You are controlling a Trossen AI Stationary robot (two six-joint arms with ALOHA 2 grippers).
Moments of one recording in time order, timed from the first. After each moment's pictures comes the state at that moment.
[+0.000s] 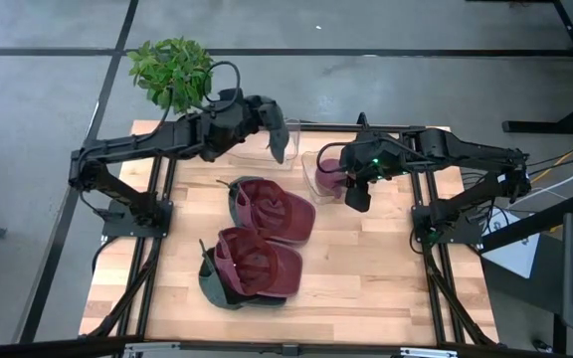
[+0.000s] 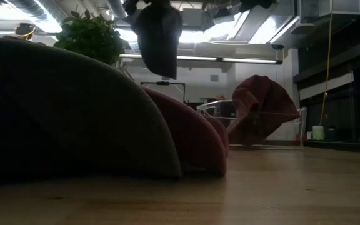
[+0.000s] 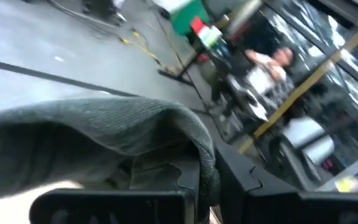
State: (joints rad) left arm 0.19 1.41 1.48 -0.33 -0.73 -0.92; right arm -0.02 1.36 1.62 -1.12 0.15 0.13
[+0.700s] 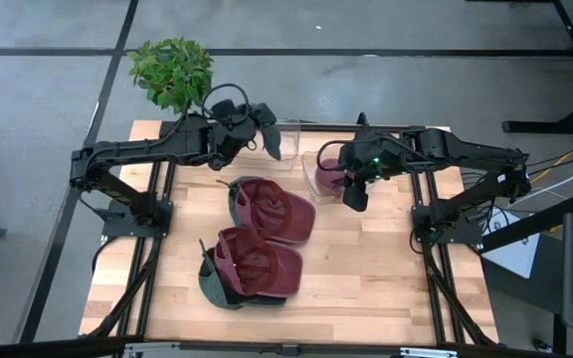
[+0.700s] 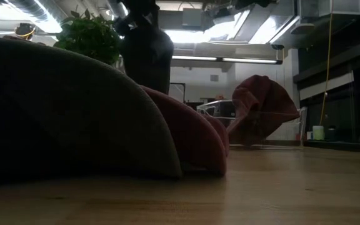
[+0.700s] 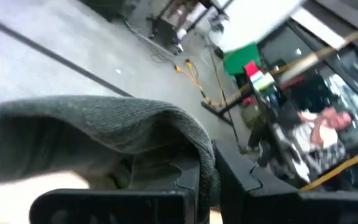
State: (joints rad) left arm 0.21 1.42 1.33 -0.33 -0.97 -1.23; right arm -0.02 1.36 1.62 -1.07 0.15 0.15
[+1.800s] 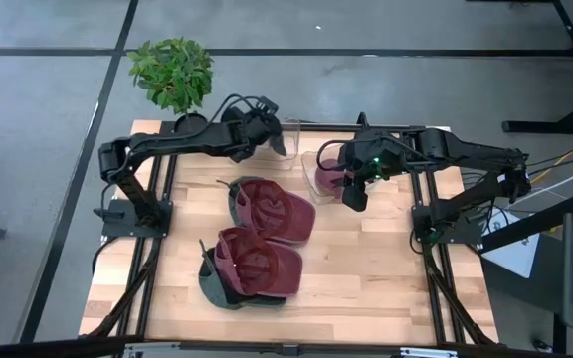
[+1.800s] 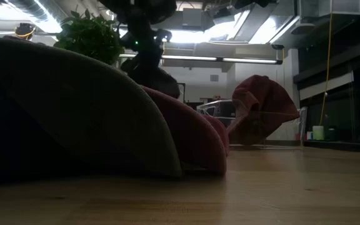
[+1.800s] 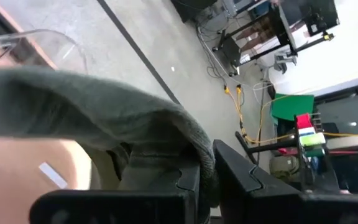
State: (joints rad) left arm 0.36 1.66 1.33 -0.42 -0.95 -1.77; right arm -0.02 1.36 1.62 -1.07 0.15 0.15
